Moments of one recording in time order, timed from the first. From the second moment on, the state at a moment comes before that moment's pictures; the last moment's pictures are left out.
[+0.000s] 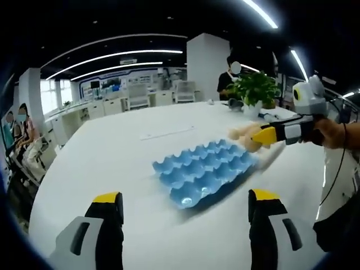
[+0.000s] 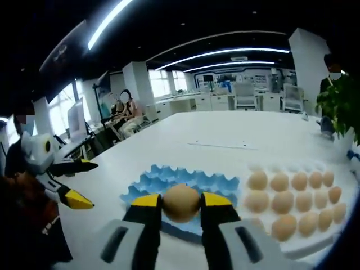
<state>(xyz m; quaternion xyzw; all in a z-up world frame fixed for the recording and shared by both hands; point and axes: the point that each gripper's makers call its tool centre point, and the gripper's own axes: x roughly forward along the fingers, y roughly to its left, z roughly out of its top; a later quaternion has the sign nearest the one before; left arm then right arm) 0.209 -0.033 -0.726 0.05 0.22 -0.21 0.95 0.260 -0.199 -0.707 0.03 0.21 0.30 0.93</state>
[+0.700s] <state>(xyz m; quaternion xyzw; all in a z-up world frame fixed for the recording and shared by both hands) 0.206 -0.033 -0.727 0.07 0.21 -0.26 0.94 0.253 -0.102 -0.727 0.01 0.22 0.38 0.90</state>
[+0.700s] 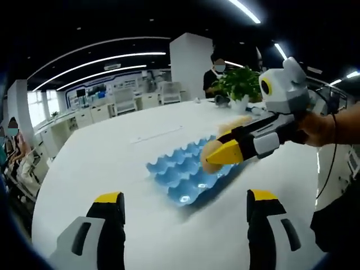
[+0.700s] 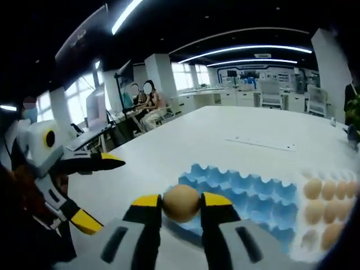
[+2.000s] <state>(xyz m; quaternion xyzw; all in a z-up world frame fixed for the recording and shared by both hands) 0.211 -0.031 -0.738 0.06 0.23 -0.26 0.94 0.257 -0.049 -0.777 -0.10 0.28 0.46 0.84</state>
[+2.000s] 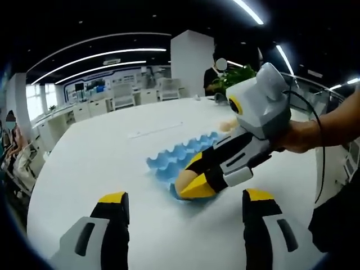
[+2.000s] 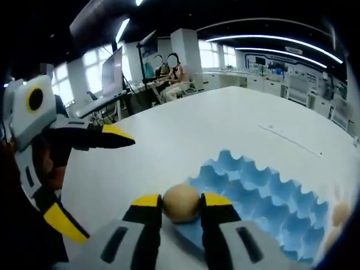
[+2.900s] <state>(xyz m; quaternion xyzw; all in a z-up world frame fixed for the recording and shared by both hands) 0.212 -0.029 -0.736 0.06 0.23 -0.26 0.94 0.257 -0.045 -0.783 -0.18 0.25 0.49 0.82</state>
